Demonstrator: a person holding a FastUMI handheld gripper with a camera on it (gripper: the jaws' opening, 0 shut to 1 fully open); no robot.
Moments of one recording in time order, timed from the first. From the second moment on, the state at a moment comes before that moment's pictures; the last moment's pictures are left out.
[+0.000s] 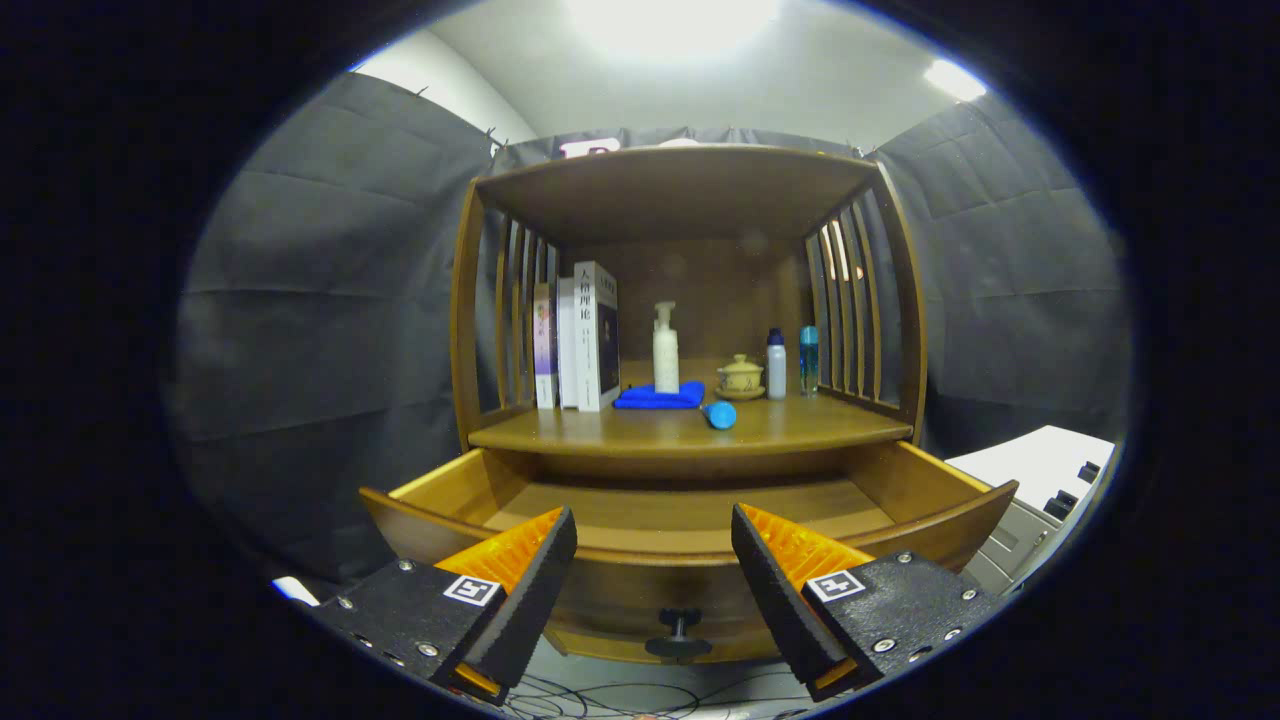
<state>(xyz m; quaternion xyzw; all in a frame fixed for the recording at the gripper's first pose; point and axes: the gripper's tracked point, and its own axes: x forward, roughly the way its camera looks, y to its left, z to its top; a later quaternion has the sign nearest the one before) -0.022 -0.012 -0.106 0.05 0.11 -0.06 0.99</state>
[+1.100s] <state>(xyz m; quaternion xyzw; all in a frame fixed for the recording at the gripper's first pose) -0.034 -0.033 -0.158 0.03 0.15 -0.11 0.98</state>
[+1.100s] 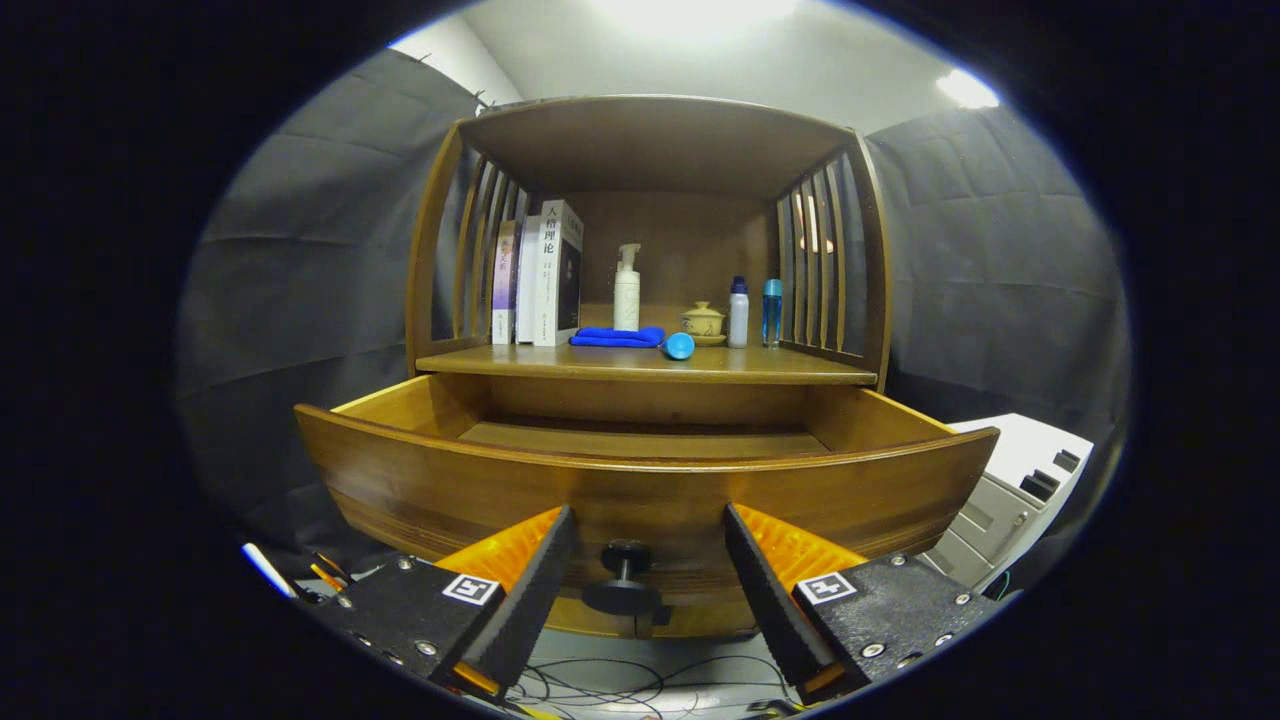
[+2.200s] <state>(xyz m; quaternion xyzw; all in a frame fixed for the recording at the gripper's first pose) 0.051 -0.056 -0.166 0.02 0.16 -0.10 0.98</state>
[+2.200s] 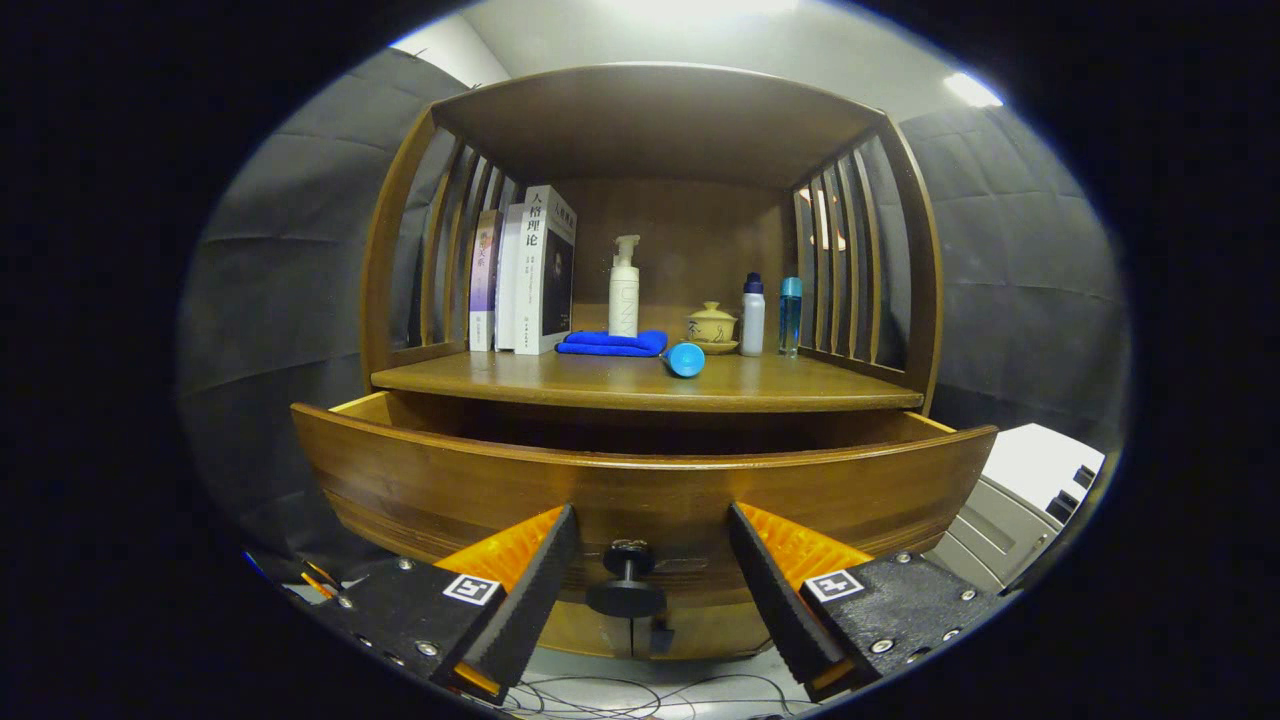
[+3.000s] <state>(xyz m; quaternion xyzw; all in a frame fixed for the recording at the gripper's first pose) 0.122 -0.073 -0.183 0.01 0.17 -0.10 0.98</state>
